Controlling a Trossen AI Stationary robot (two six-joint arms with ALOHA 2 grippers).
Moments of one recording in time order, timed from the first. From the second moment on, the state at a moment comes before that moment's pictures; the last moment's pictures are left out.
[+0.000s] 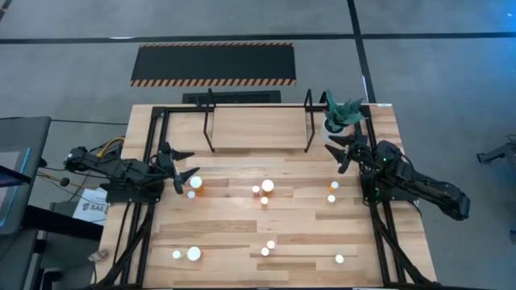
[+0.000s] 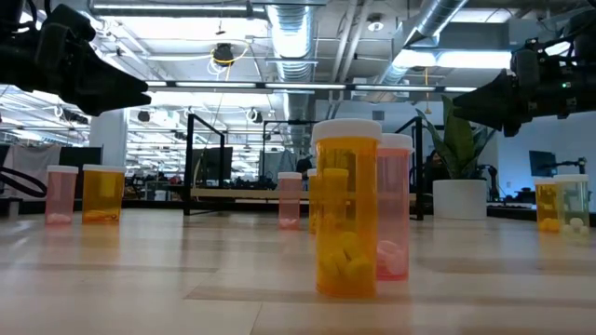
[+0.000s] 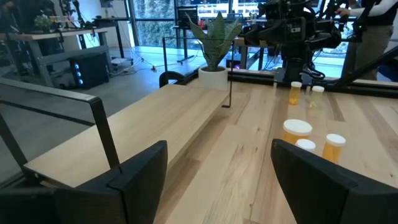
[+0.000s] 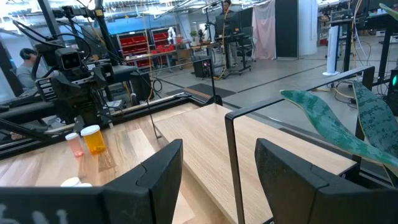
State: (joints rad) left arm -0.30 0.03 0.08 -0.20 -0.69 -0.09; right arm -0.49 0.00 0.01 0.01 0.00 0.16
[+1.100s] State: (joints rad) left arm -0.30 0.03 0.08 -0.20 -0.69 -0.09; right arm -0.49 0.00 0.01 0.08 -0.01 0.73
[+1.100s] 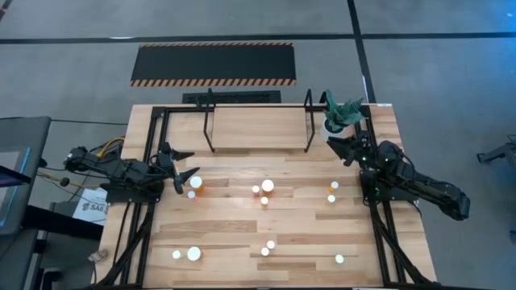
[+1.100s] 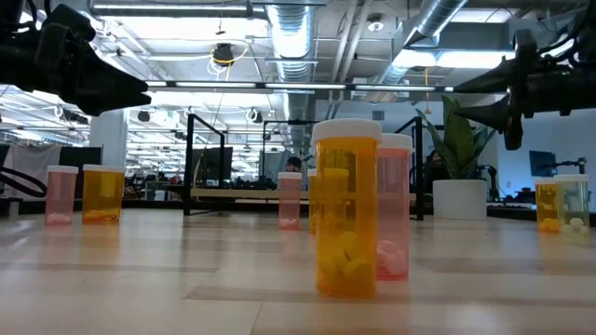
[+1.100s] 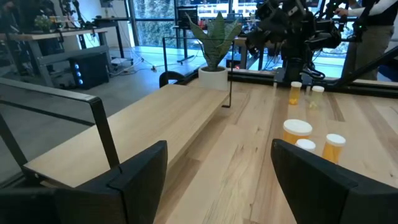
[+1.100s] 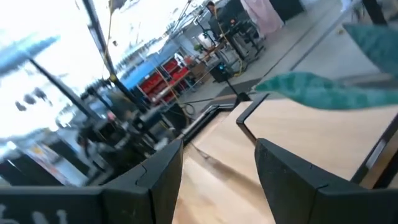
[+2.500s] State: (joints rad) left arm -0.30 0.03 0.08 -0.20 -0.69 -0.09; right arm -0.46 0.00 0.01 0.04 0.00 1.53
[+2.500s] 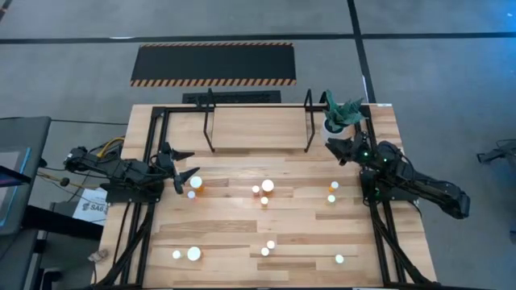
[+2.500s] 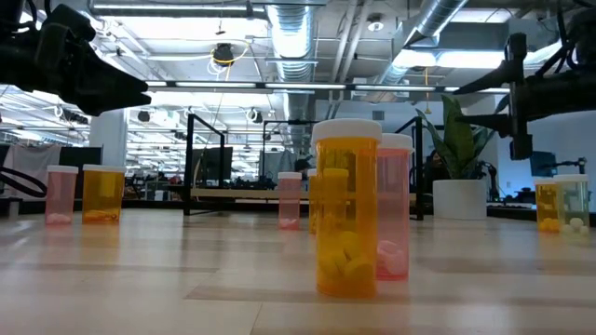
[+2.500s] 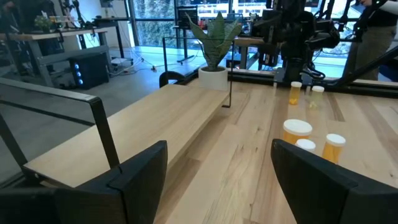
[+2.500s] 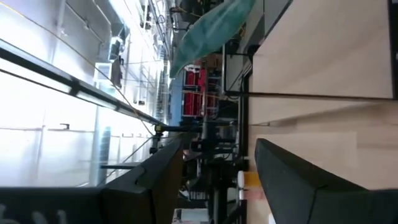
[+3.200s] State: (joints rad) left arm -0.30 0.03 0.08 -0.20 -0.69 -0.09; right arm -0.46 0.00 0.01 0.05 -0.05 1.60
